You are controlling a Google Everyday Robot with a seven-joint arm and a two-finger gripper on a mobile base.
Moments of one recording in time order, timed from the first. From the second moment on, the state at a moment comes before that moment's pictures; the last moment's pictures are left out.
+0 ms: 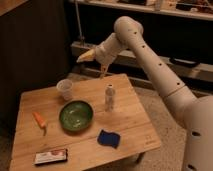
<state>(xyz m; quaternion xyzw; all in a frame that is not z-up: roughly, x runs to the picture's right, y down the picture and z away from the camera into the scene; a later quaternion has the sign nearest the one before) -0.083 -0.086 0.705 -0.03 -0.44 -0.48 0.76</state>
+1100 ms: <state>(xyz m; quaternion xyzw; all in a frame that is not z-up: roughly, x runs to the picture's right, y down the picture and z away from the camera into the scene) -0.169 -0.045 0.821 -0.07 -0.35 -0.50 0.79</state>
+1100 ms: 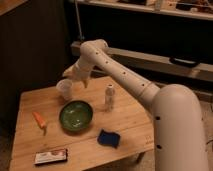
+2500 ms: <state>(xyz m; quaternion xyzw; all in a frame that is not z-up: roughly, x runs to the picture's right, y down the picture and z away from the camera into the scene) -0.196 -0.029 0.872 -0.11 -0.34 -0.50 0.79</state>
